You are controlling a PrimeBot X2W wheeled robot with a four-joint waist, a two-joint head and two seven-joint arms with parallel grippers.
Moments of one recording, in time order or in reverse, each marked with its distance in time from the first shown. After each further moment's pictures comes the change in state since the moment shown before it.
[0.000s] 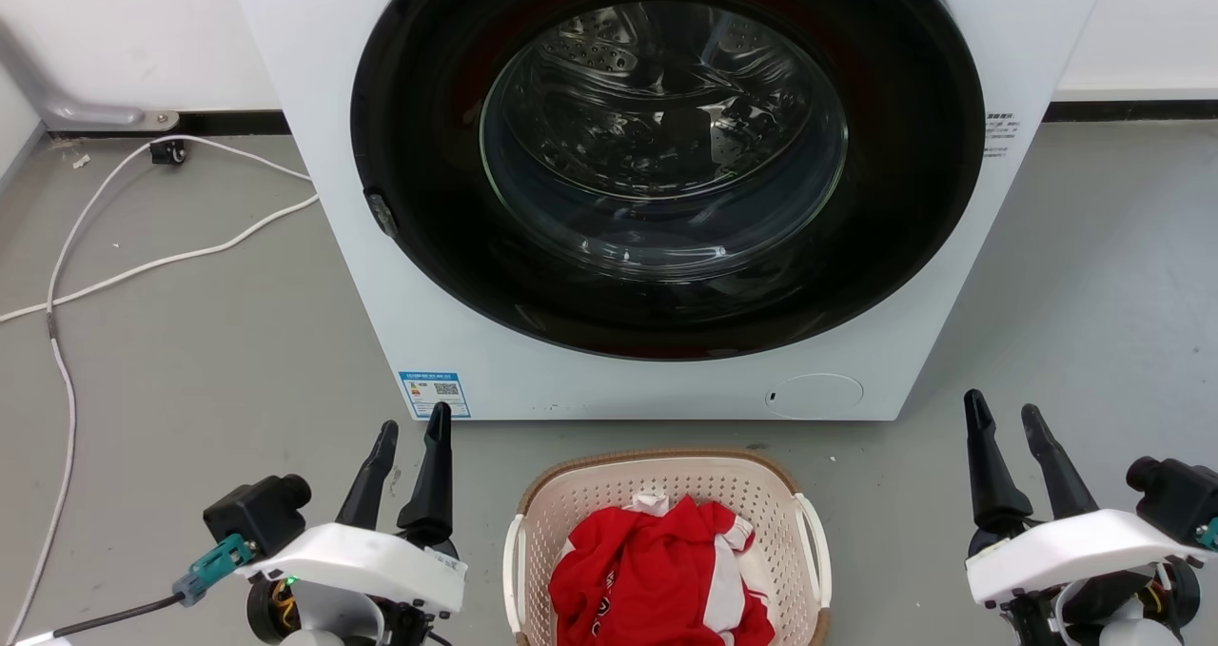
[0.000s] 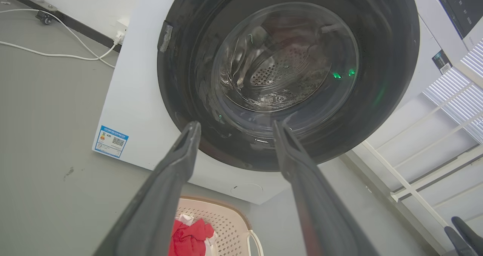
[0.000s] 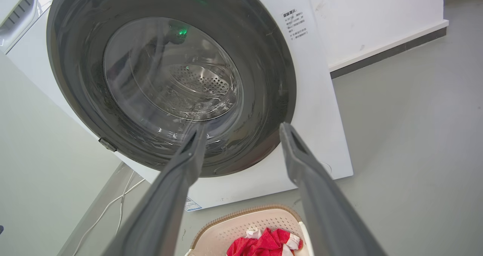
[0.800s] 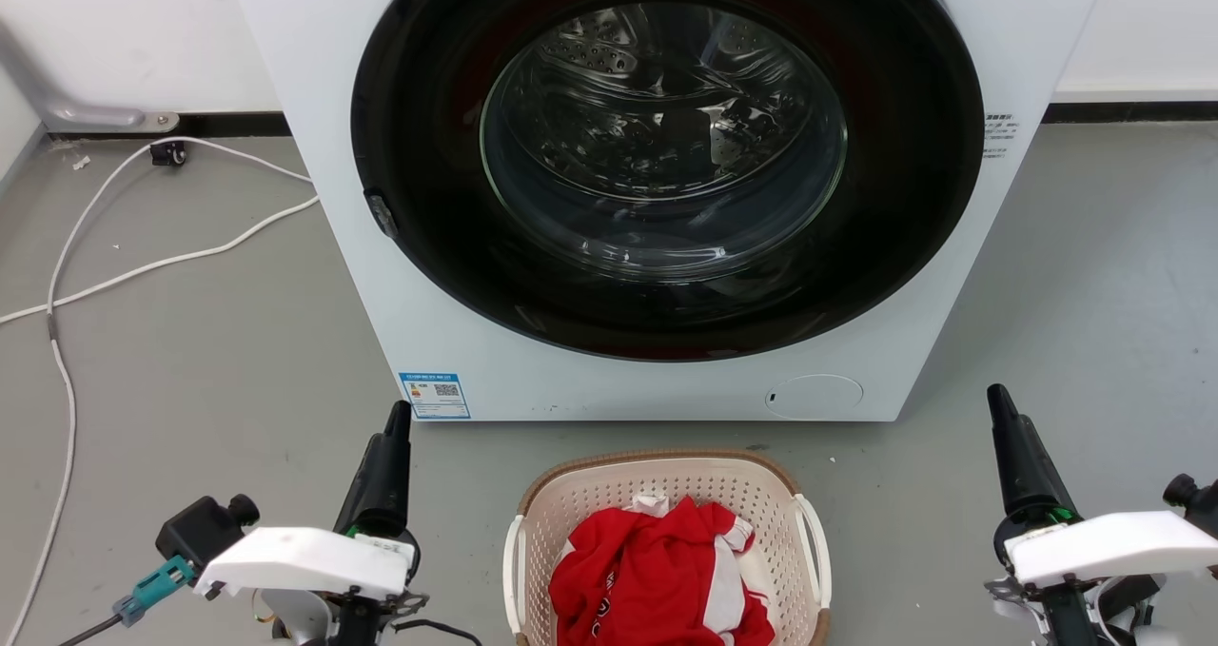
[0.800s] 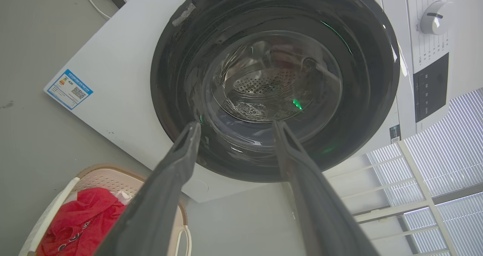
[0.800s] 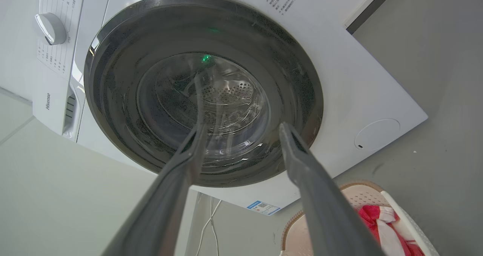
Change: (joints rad) left arm 0.001 -0.003 0.066 0.008 -0.434 -0.021 0.083; right arm -0.004 0.000 -0.016 0.009 0.485 0.000 0.067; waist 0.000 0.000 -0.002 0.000
